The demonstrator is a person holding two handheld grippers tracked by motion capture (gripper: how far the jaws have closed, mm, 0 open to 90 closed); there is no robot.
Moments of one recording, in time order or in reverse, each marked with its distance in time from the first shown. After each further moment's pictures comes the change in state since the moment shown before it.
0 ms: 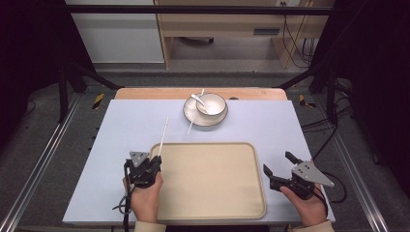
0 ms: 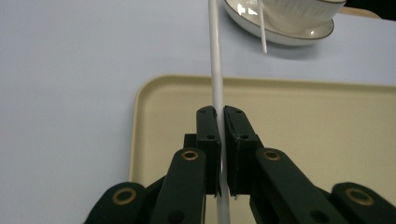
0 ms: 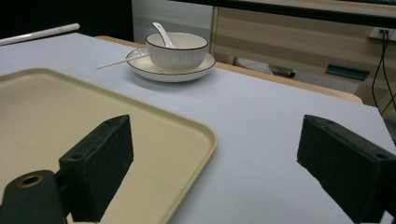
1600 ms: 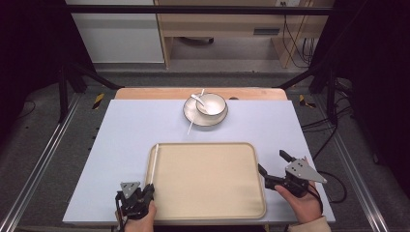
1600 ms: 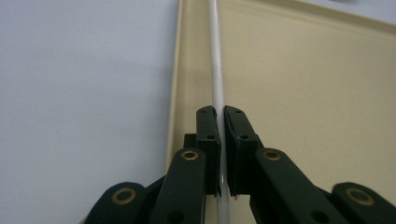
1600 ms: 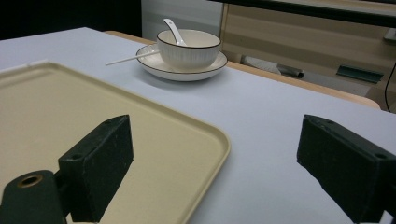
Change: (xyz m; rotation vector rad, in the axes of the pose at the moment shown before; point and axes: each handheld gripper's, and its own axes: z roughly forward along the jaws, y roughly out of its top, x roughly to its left) left arm 0.015 -0.063 -0.029 0.067 0.057 -0.109; right arm 0.008 0.003 0.011 0.014 0.033 -0.025
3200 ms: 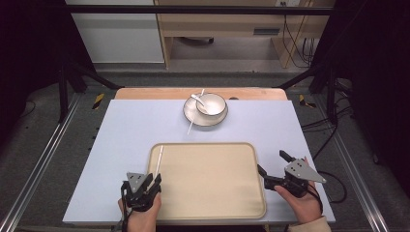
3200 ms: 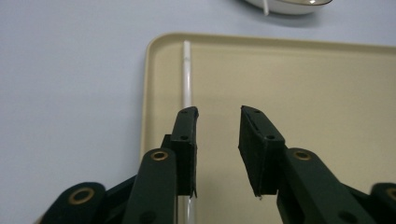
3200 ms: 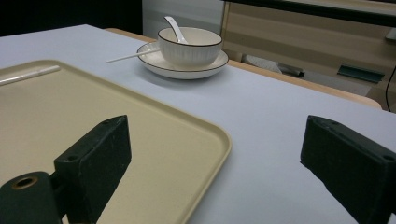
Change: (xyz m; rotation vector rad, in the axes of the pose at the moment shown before) left arm -0.016 0.028 0.006 -0.083 -0.053 0.163; right arm 0.001 0.000 0.000 0.010 0.002 -0.003
